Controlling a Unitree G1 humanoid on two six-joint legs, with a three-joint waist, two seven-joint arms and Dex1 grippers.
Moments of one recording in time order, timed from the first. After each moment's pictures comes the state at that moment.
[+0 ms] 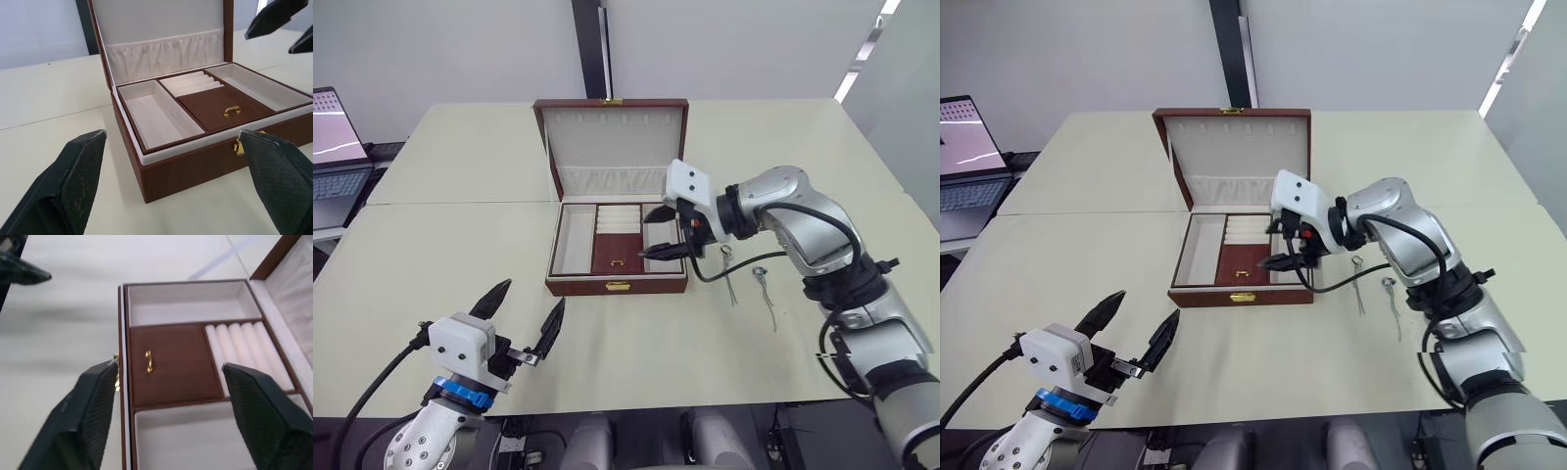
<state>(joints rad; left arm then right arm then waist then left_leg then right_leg) 0.52 0.31 0.22 -0.72 -0.33 0.08 -0.41 -0.95 -0.41 0.33 0.00 0.20 0.74 1.11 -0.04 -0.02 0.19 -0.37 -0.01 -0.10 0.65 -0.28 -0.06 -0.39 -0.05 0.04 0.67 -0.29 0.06</state>
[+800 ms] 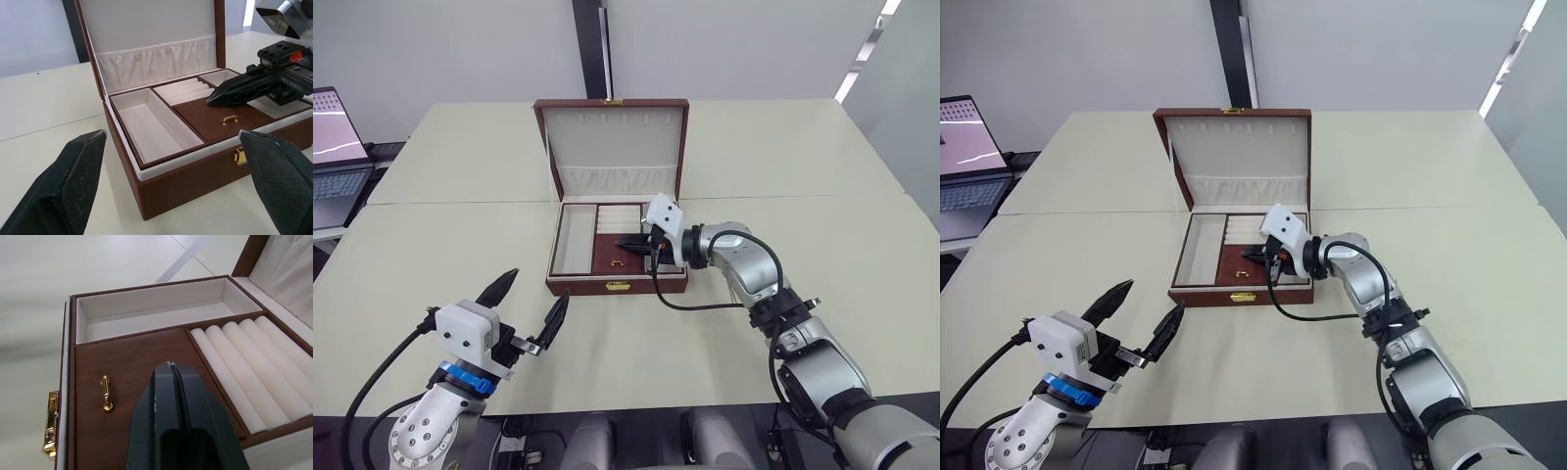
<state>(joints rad) 0.42 0.33 0.23 -0.66 -0.35 0.08 -0.45 -0.80 -0.20 0.31 0.38 0.10 0.28 0.95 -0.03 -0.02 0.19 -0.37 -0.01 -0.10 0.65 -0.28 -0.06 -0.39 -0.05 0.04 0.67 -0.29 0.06</state>
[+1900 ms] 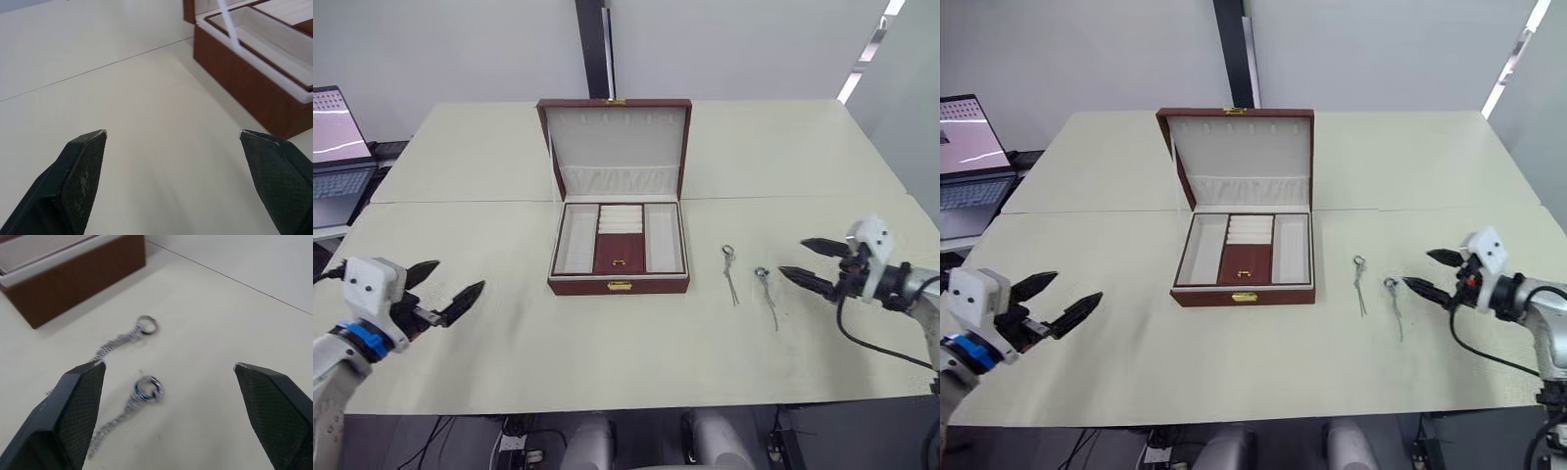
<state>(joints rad) 0.21 0.83 0.58 -0.12 -0.54 0.31 -0.76 -0.21 -0.82 -0.27 0.15 0.35 0.34 1.06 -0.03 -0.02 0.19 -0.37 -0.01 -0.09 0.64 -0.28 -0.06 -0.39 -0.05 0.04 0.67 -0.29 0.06</state>
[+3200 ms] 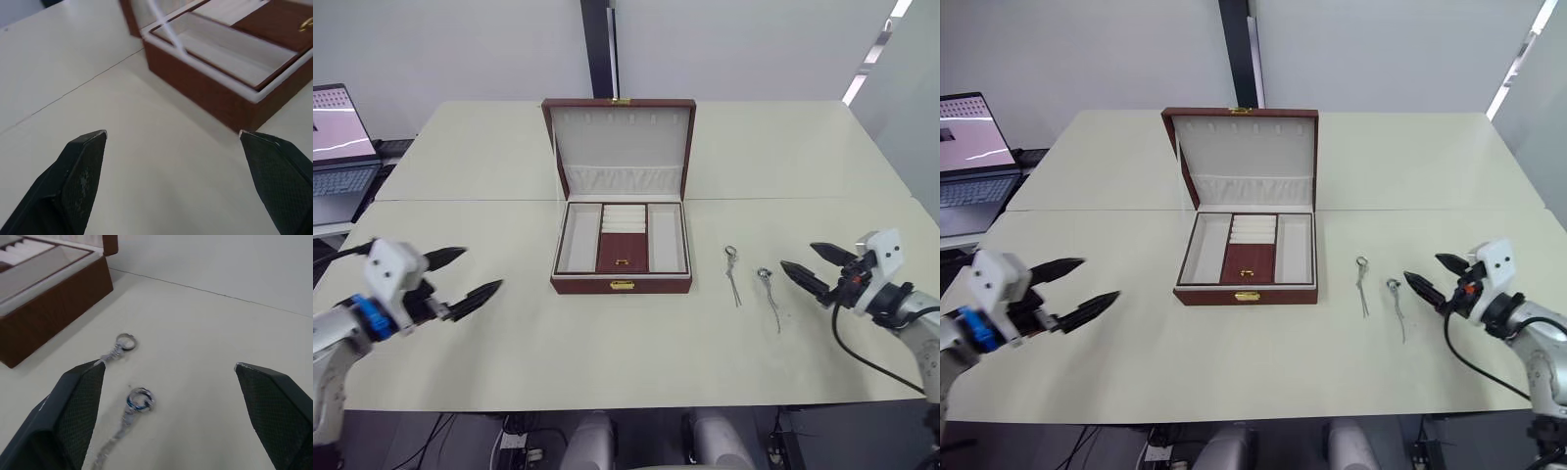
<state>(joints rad) 0.05 0.84 0.41 -0.18 -0.48 0.24 -0.98 -0.06 -0.62 -0.32 -0.19 0.49 0.50 0.74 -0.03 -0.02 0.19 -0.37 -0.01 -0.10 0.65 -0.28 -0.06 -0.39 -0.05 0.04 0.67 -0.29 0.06</state>
